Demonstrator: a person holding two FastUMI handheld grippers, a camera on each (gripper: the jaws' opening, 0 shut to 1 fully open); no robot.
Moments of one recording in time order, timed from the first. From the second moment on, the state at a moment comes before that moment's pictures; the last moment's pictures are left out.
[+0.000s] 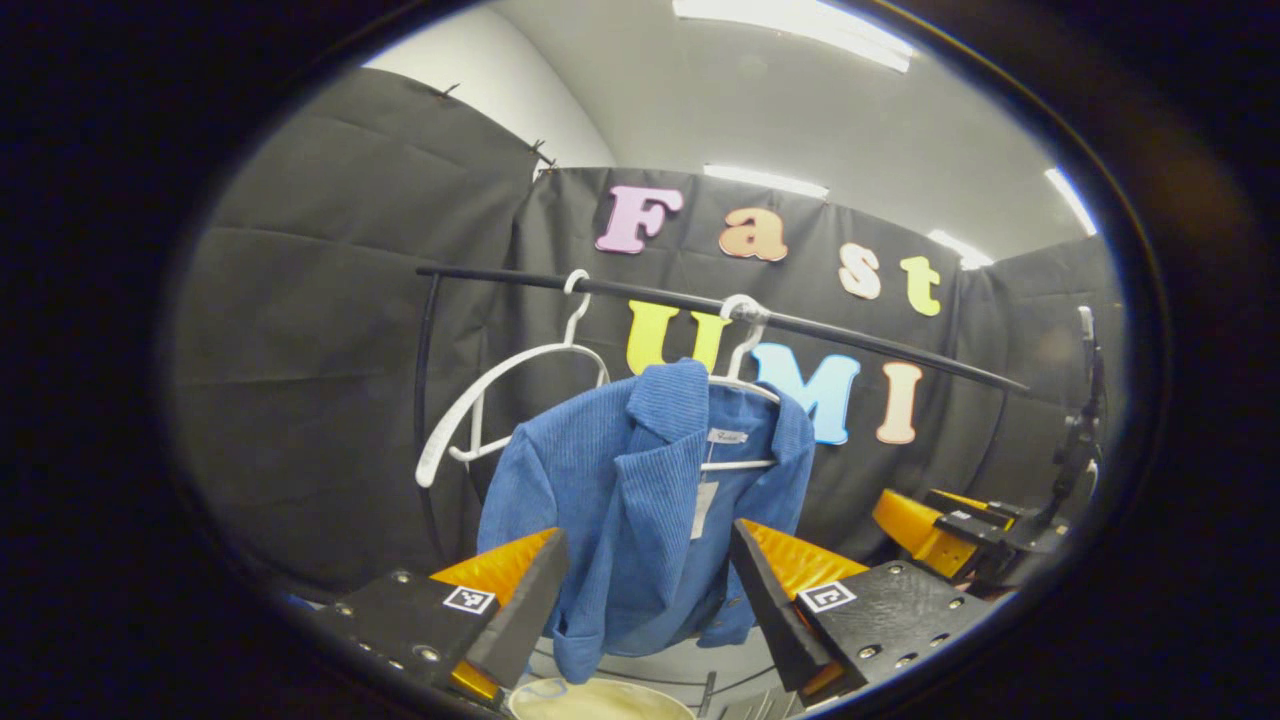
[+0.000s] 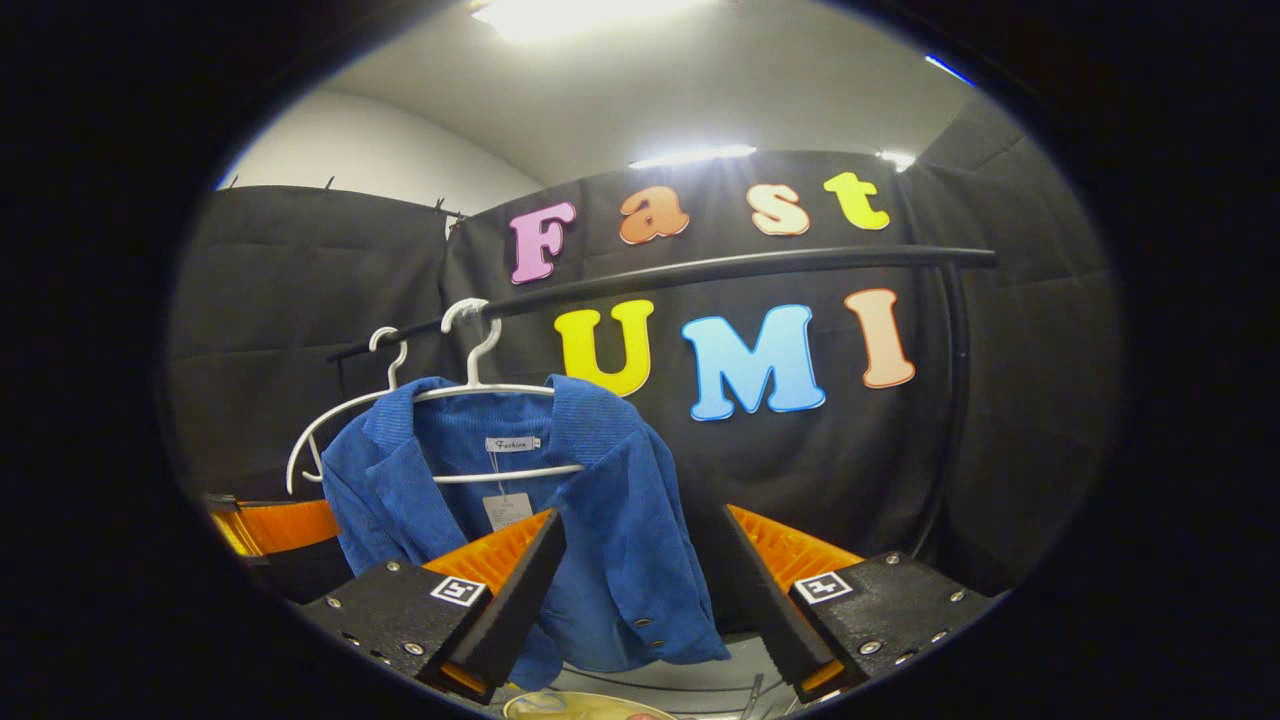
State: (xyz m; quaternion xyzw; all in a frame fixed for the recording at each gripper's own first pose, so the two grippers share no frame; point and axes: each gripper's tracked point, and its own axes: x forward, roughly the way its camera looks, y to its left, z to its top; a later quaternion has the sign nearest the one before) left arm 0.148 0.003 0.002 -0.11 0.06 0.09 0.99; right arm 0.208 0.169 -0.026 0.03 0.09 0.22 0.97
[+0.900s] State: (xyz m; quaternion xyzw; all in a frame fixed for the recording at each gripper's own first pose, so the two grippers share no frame) left arm 0.254 0.012 -0.039 -0.10 0.10 0.22 0.97; right arm 0.318 0.235 -0.109 0.03 0.15 0.31 0.94
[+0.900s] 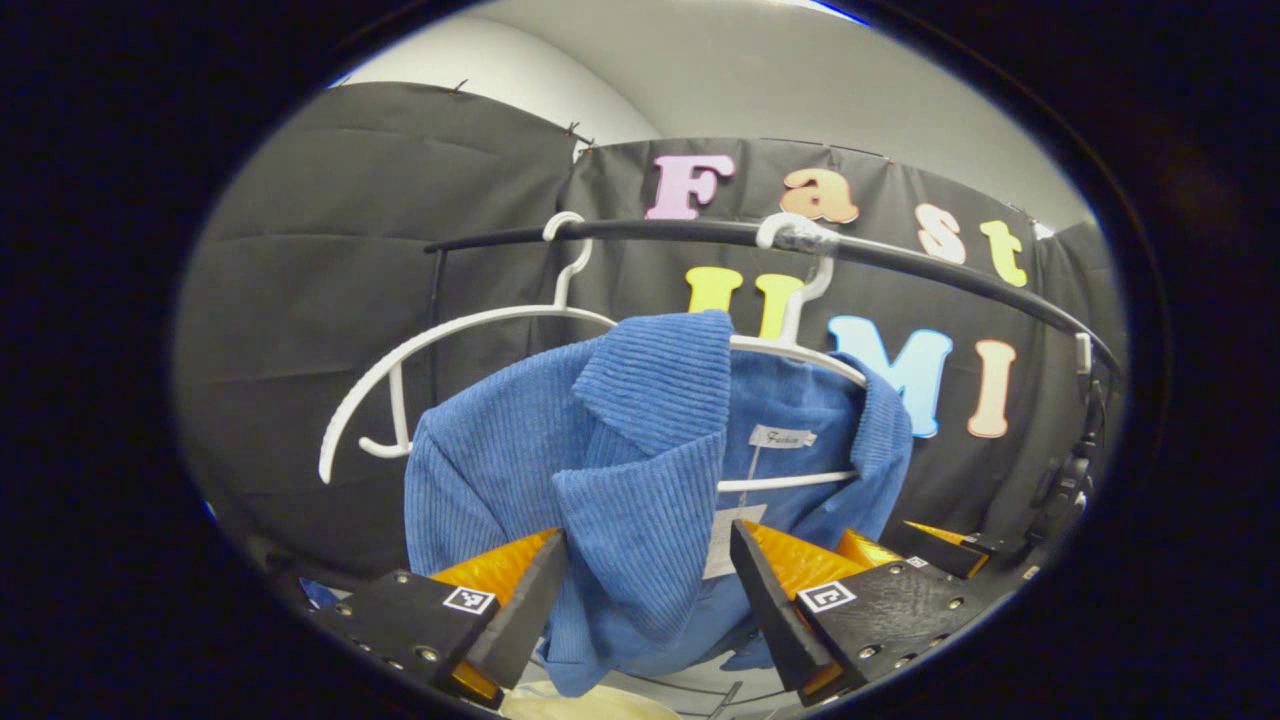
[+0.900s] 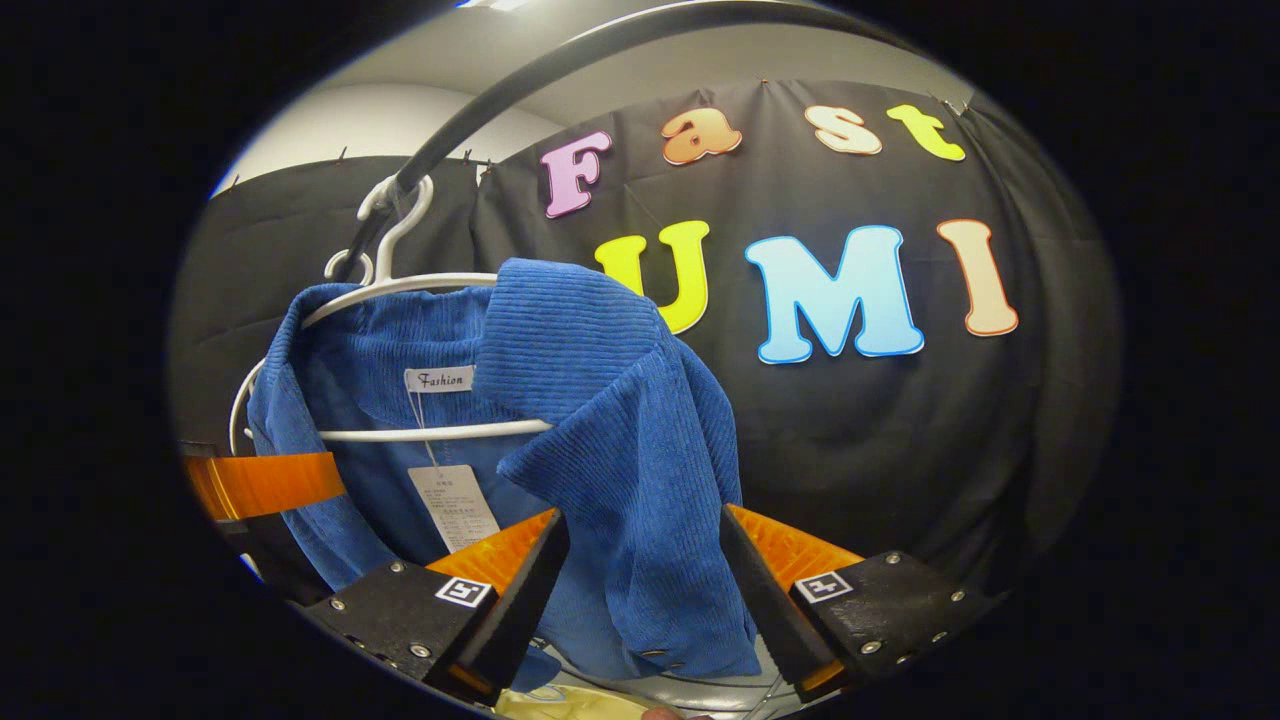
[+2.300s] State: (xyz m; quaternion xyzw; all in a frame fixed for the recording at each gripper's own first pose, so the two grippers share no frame) left arm 0.245 0.009 -0.022 -0.16 0.04 0.15 0.98; right arm 0.343 0.245 -0.111 0.05 0.13 0.32 0.94
